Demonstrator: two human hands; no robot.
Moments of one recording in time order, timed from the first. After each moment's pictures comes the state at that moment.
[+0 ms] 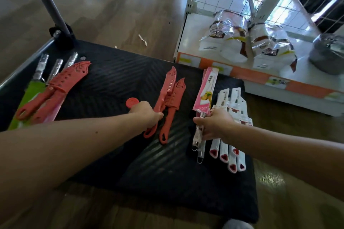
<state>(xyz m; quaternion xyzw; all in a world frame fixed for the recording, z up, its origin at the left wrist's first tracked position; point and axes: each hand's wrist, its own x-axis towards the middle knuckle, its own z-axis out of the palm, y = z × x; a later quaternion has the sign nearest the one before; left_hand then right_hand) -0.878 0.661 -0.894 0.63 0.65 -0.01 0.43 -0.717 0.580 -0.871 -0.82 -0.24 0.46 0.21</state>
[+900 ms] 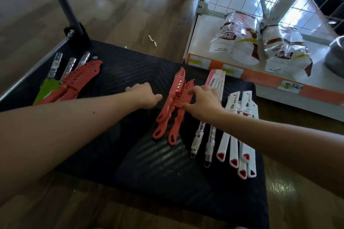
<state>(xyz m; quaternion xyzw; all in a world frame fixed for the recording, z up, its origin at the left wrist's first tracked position) -0.892 0.707 -0.869 0.73 0.62 -0.10 0.26 -0.747 0.626 -0.858 -0.79 -0.55 0.24 0.08</state>
